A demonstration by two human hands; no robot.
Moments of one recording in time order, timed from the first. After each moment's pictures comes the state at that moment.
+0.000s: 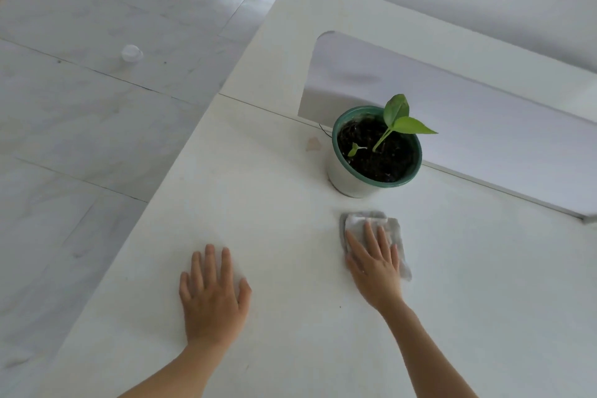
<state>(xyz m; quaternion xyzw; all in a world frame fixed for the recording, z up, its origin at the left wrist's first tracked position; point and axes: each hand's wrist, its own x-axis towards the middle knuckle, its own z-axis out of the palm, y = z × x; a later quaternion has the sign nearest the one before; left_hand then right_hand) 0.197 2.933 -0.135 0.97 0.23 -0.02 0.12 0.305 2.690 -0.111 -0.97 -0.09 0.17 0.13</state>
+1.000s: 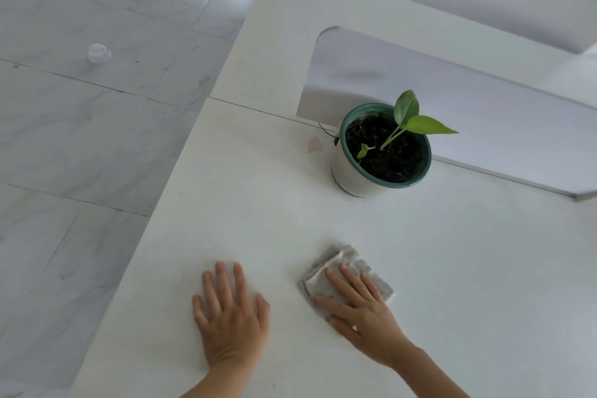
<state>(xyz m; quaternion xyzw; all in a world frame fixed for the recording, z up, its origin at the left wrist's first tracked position) 0.197 2.932 -0.157 0.97 0.21 0.08 0.07 0.244 2.707 -0.130 -0.93 -0.34 0.09 0.11</state>
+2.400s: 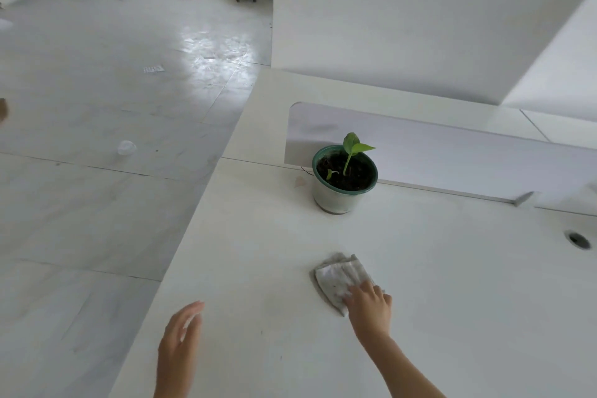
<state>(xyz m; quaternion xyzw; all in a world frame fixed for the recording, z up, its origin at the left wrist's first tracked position) 0.127 3.017 -0.091 0.75 0.25 0.12 0.60 0.209 2.731 -0.085 -1.00 0.05 0.07 0.04</state>
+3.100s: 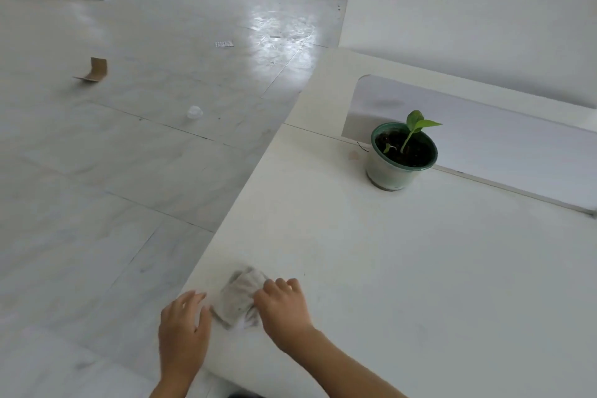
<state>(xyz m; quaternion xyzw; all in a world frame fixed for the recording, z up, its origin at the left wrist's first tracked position) 0.014 3.042 -0.106 0.88 0.33 0.12 0.31 0.100 2.893 -0.065 -0.93 -0.37 0.08 0.05</state>
